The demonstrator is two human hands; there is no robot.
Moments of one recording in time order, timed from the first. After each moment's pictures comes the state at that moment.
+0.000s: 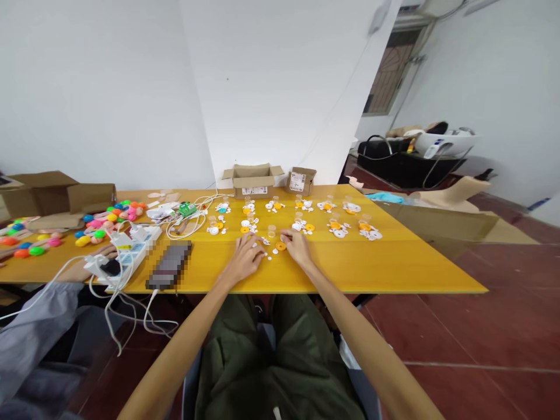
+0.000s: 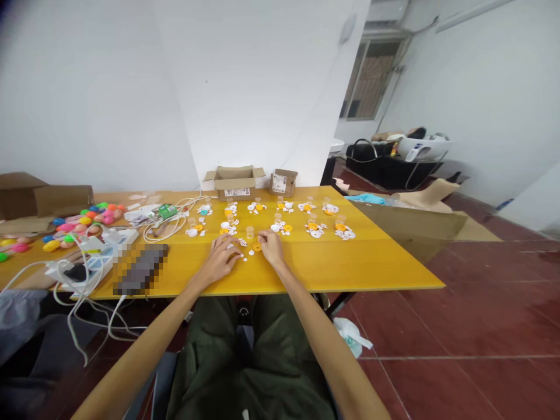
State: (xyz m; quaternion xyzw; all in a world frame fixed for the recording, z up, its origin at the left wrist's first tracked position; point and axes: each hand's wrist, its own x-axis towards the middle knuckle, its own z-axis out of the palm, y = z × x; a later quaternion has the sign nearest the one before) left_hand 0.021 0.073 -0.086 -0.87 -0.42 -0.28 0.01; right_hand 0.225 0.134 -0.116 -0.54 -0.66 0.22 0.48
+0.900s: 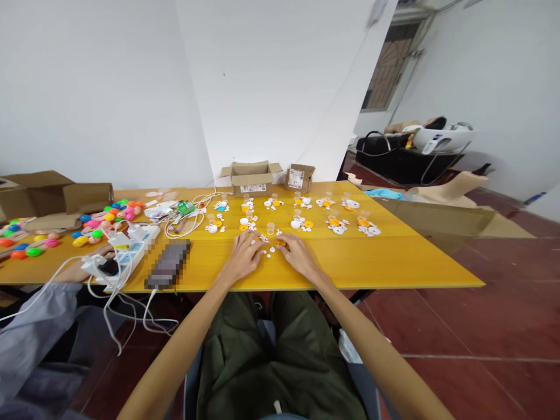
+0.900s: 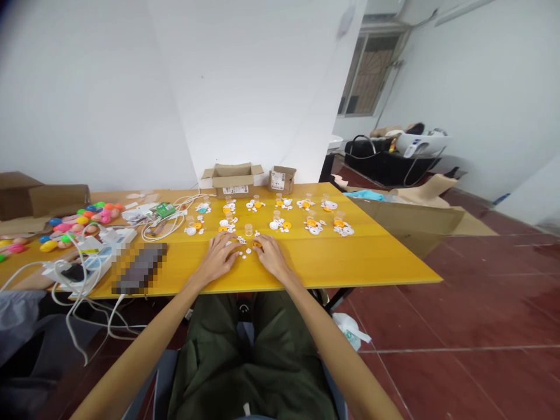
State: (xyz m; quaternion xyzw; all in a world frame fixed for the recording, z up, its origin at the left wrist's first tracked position) left_hand 0.019 0.072 -0.089 -0.86 -0.43 -0.25 0.04; right_hand 0.230 0.102 -0.130 -0.48 -0.75 0.14 0.43
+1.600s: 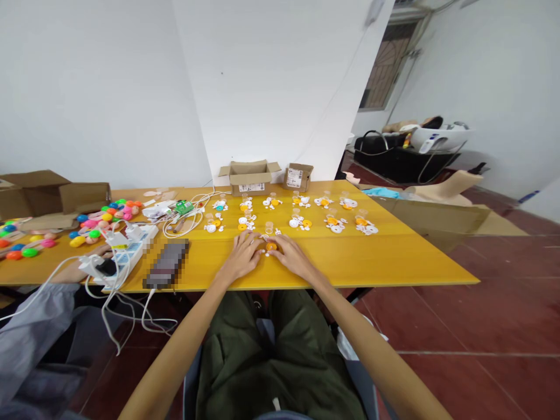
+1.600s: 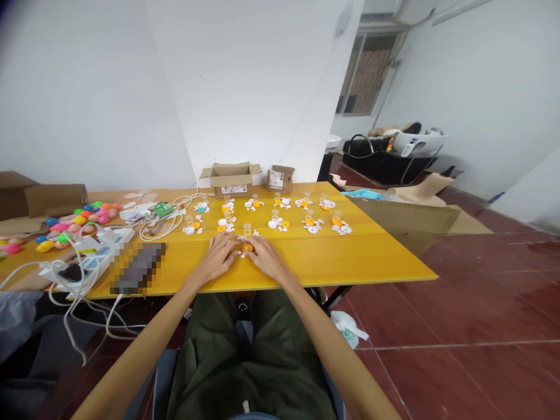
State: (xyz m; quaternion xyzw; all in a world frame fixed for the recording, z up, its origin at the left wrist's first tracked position) left_hand 0.018 0.073 -0.088 -0.87 -0.43 -0.23 0.00; right_hand 0.222 0.087 -0.111 -0.41 -0.80 0.16 0.40
